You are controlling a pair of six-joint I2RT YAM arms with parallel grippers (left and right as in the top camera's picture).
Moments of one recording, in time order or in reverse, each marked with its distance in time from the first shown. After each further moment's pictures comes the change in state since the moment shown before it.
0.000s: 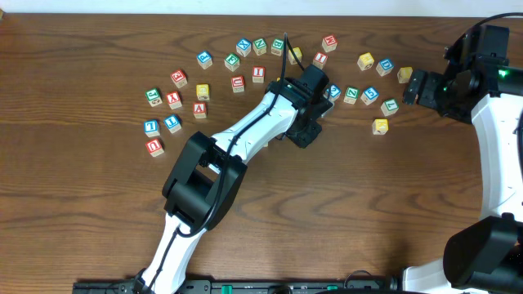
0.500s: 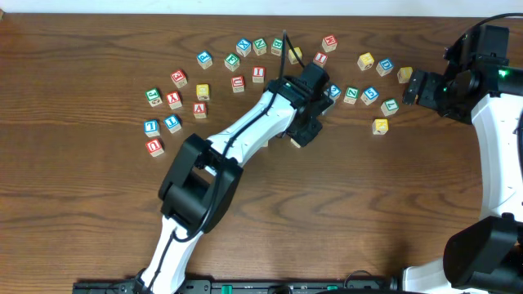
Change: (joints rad) left arm 0.003 -0.036 0.000 -0.002 0.000 0.003; right arm 0.000 0.000 0.000 -0.006 -0.002 0.000
